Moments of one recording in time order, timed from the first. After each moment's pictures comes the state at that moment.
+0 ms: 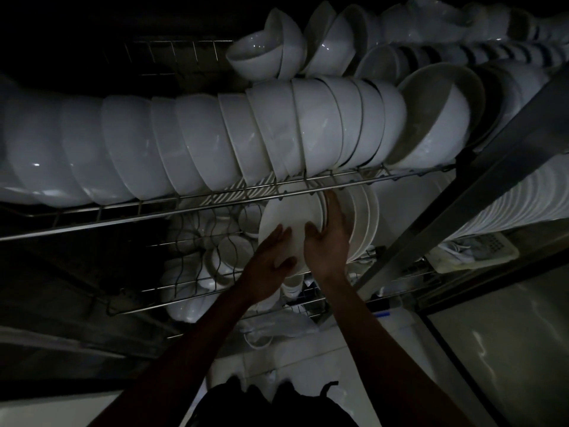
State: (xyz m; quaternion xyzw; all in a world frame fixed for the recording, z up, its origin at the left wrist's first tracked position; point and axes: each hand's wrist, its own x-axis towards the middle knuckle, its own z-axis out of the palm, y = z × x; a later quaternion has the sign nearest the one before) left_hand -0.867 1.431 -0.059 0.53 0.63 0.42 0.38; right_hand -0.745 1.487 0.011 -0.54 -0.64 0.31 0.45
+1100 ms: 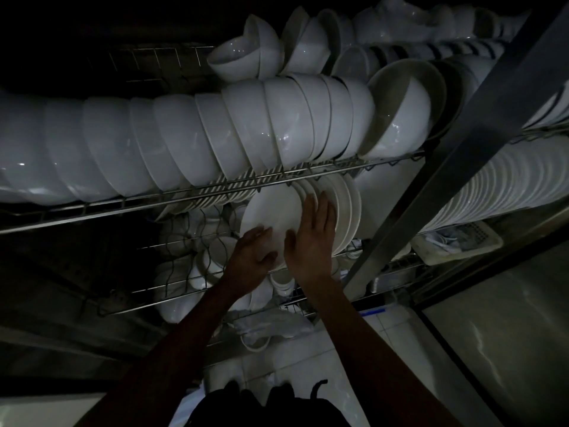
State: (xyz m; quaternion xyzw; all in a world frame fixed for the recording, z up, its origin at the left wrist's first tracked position) left_hand -0.874 1.427 -0.052 0.56 0.69 0.37 0.26; right_hand -0.736 1.471 0.008 -0.56 -0.77 0.12 0.28
